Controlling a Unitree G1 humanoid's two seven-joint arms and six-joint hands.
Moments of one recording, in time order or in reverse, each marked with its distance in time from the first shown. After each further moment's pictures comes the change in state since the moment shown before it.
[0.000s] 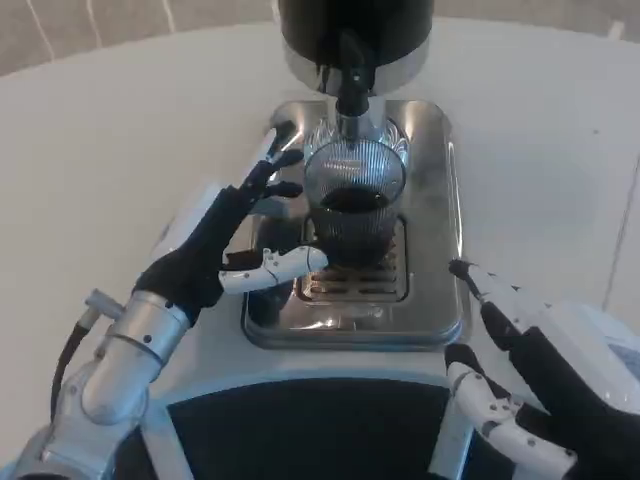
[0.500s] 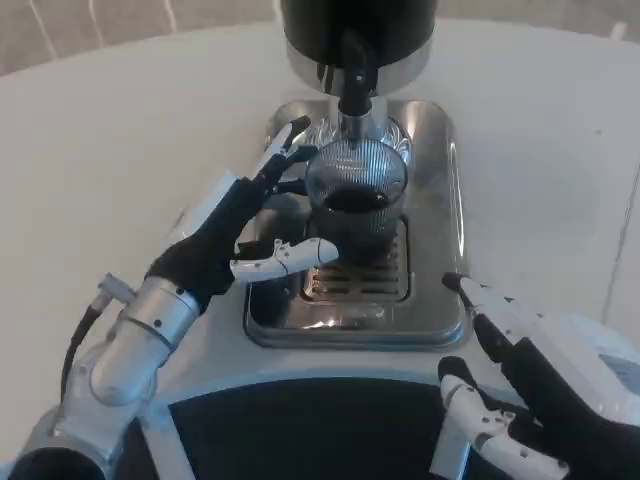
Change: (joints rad) left arm -0.089 -0.011 -0.010 0.132 0.001 -0.048 -0.022; right arm 0.020 0.059 -0.008 0.000 -0.031 -0.067 0.041
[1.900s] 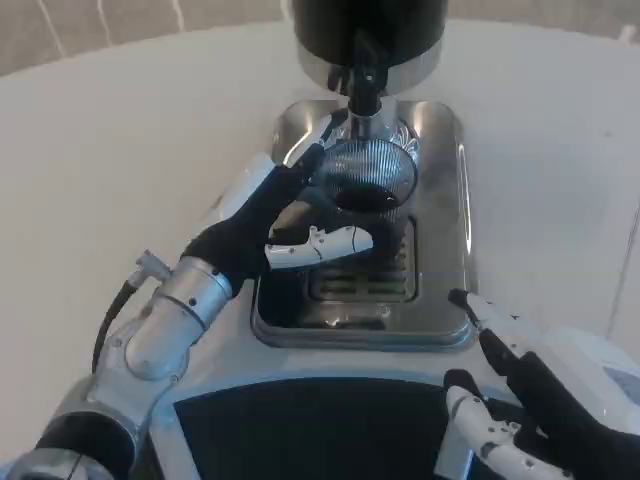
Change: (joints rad) left arm -0.126 -0.038 -0.077 0.152 0.013 -0.029 0.020; right arm 0.021 -0.001 0.000 0.000 -0.004 0.030 0.017
